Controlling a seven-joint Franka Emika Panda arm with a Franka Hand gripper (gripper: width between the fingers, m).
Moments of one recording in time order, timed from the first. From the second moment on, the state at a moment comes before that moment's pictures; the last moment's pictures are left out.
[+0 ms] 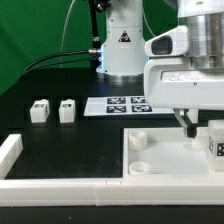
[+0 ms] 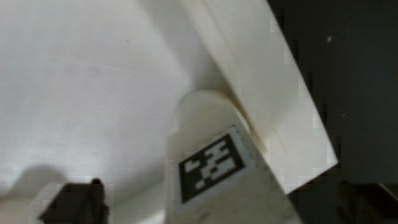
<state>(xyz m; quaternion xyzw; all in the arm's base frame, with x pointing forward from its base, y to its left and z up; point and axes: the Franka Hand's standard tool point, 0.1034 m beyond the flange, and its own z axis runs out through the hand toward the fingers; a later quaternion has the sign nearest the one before) 0.618 0.118 0.071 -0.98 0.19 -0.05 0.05</state>
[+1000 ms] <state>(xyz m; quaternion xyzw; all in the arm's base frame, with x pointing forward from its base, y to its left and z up) 0.618 0.116 0.071 -0.99 0.10 -0.06 0.04</state>
